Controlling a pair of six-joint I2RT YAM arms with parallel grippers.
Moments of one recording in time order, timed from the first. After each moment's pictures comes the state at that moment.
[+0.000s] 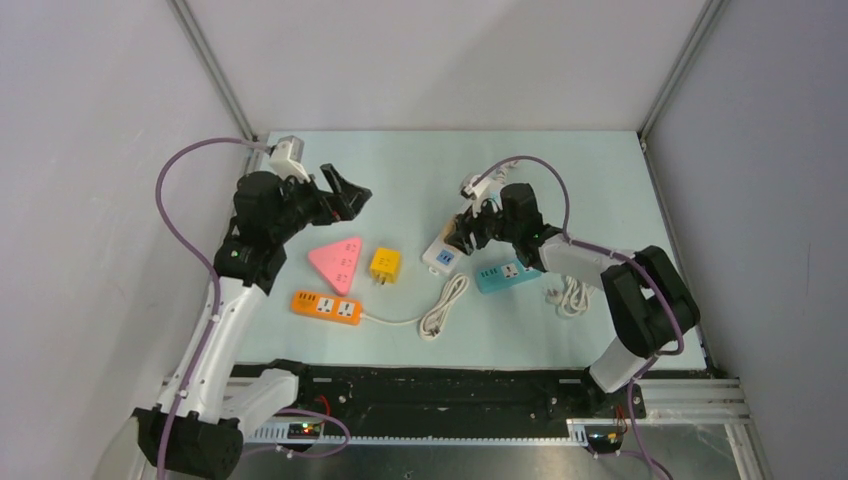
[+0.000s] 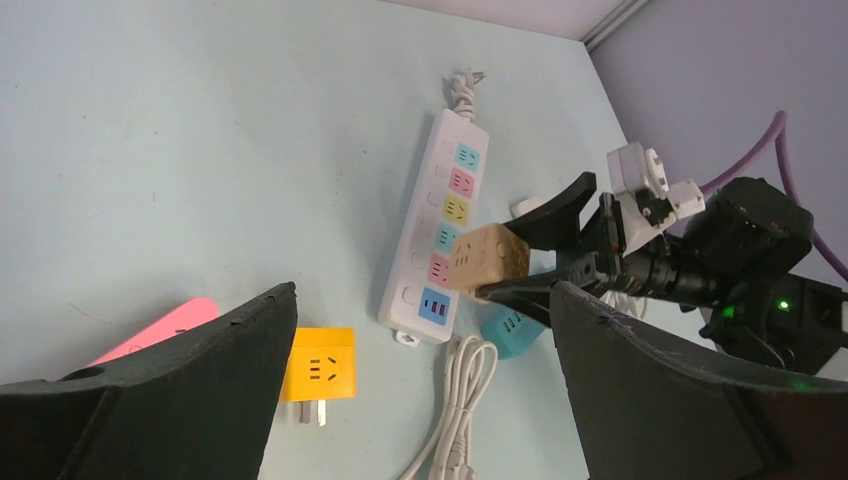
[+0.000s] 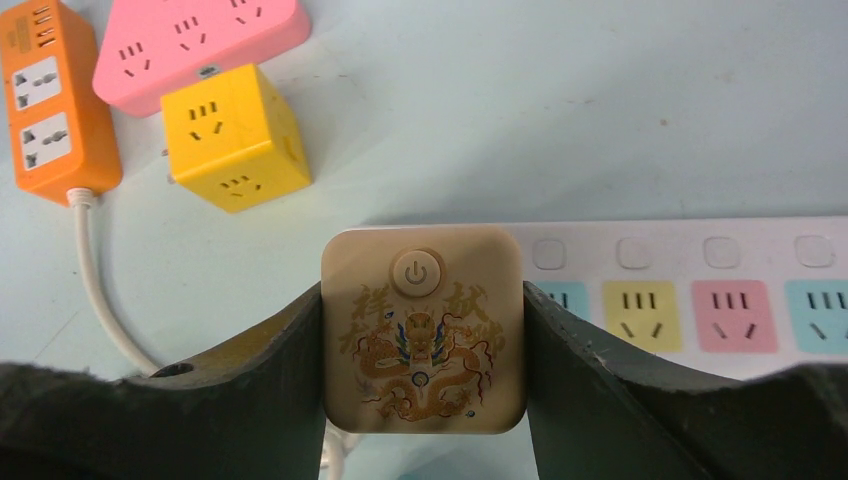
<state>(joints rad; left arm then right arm) -0.18 0.97 1.03 -0.33 0.32 -0.45 0.53 1.63 0.91 0.30 -0.47 -0.11</state>
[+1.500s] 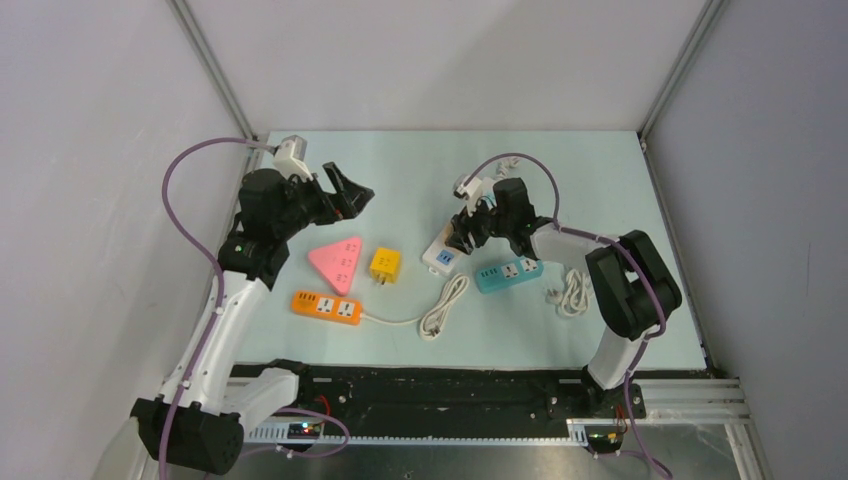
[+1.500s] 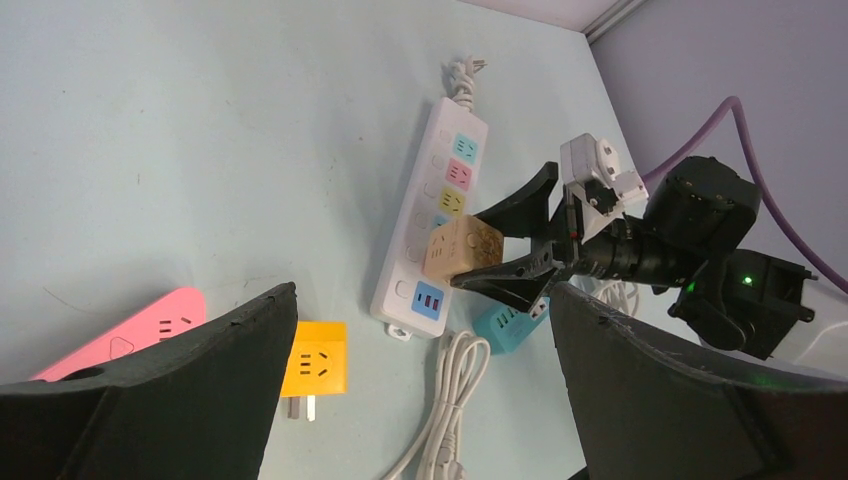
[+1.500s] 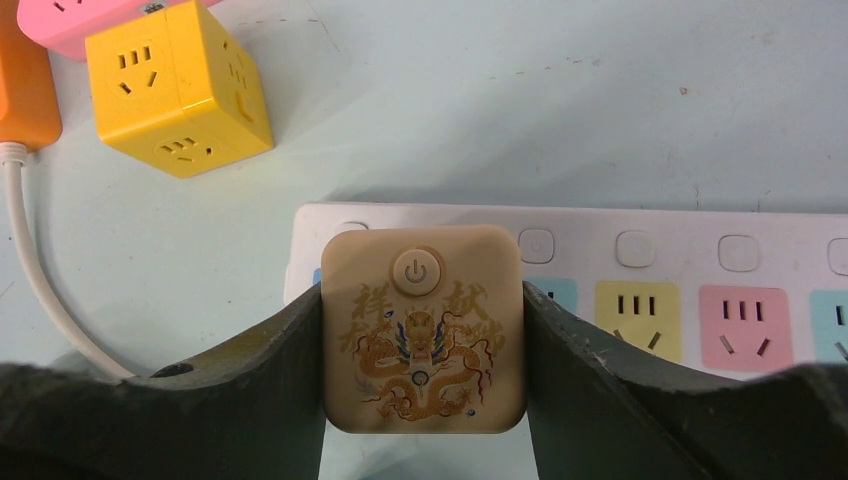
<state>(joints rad) -0.18 1.01 1.03 -0.32 0.33 -0.48 0.49 1.76 1.01 0.20 -0.52 -0.21</state>
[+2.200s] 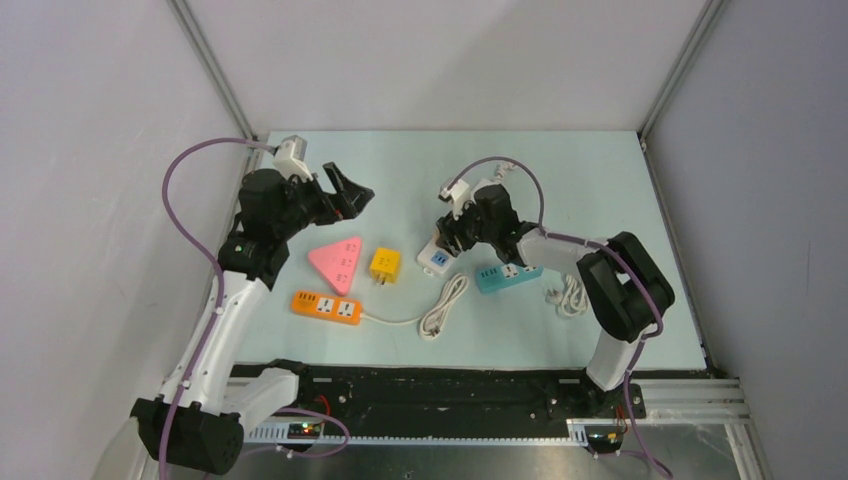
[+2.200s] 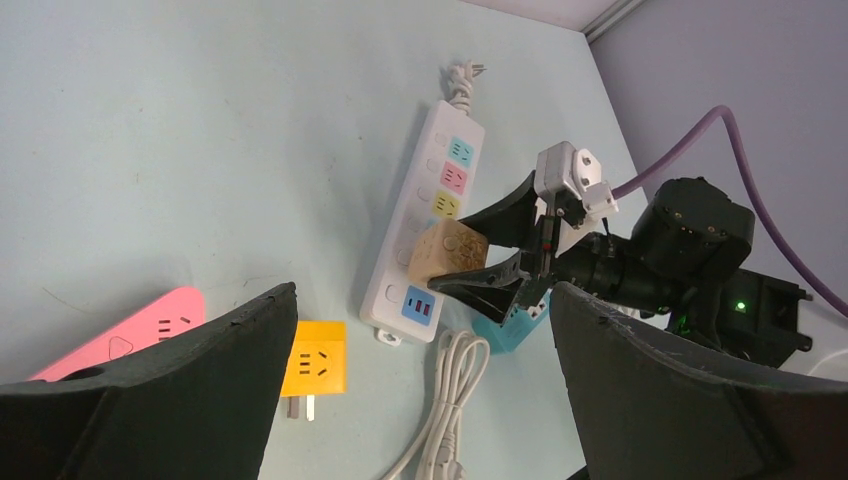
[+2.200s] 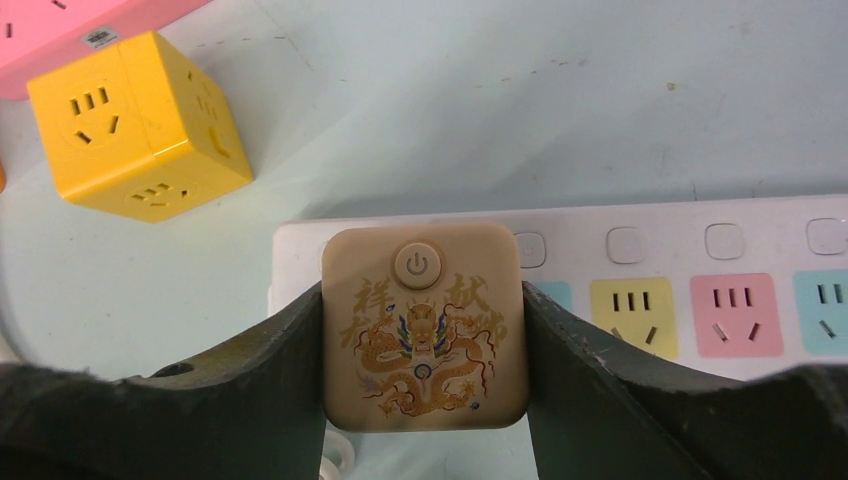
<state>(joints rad) -0.18 1.01 1.03 -0.32 0.33 -0.48 0.59 1.77 1.02 0.20 -0.32 -0.14</state>
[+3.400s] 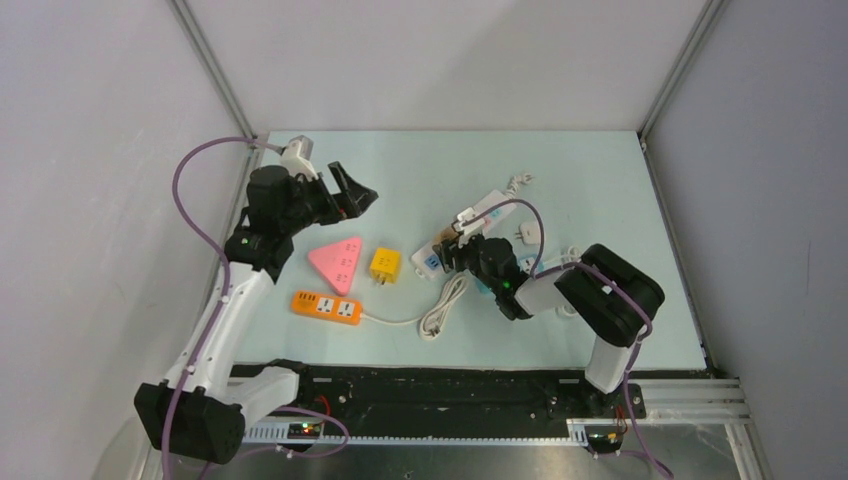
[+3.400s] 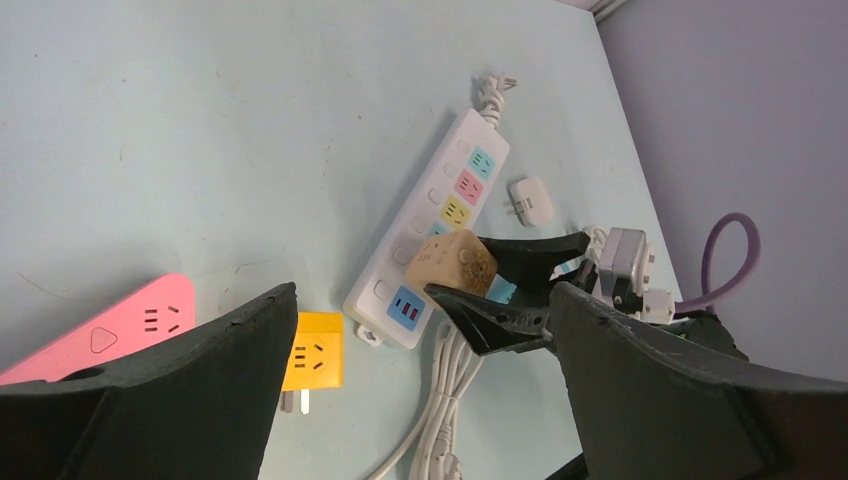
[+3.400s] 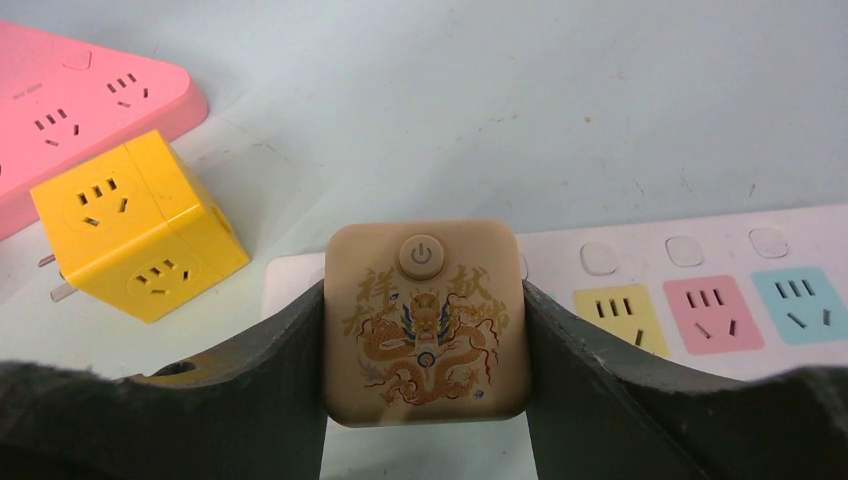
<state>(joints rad) -0.18 1.06 1.03 -0.32 0.34 -0.50 0.76 1.78 0.63 0.95 0.09 0.02</state>
